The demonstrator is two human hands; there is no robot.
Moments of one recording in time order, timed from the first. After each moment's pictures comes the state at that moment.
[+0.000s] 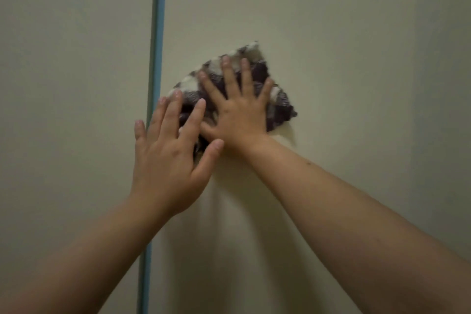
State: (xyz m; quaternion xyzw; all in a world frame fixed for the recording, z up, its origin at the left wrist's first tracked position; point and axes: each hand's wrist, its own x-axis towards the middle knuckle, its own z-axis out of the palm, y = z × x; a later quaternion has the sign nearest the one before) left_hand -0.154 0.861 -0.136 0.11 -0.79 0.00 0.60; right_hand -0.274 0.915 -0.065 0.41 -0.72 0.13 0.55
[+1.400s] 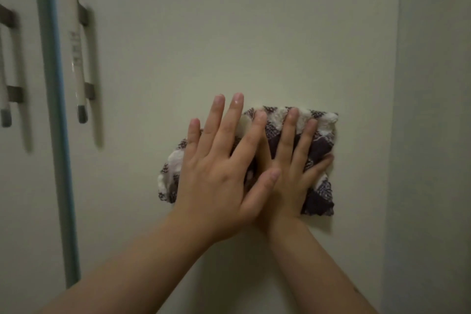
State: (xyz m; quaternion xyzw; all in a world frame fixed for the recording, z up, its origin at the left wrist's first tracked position) left_hand -0.257 0.935 0.141 -0.05 -0.79 0.08 0.60; right_hand -0.353 0.989 0.116 0.16 -0.75 0.26 0.59
